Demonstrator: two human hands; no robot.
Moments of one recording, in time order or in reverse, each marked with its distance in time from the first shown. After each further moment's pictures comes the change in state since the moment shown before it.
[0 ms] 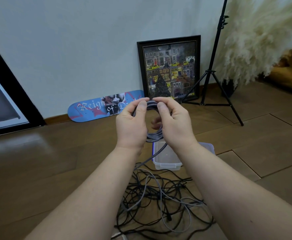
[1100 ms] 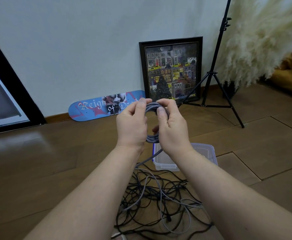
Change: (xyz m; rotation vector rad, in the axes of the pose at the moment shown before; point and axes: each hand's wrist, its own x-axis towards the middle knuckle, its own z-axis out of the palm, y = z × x) left_hand -0.001 0.008 -0.001 -0.122 0.008 -0.102; right_hand -0.009 0.007 0.010 -0.257 0.026 -0.076
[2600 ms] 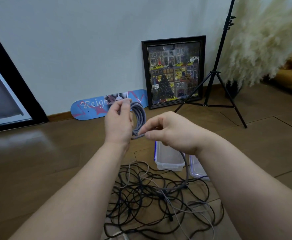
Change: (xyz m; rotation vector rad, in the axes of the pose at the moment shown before) left_hand 0.026 -0.006 -0.031 0.023 0.090 0.038; right_hand 0.009 -0.050 -0.037 -0.060 -0.788 0.164
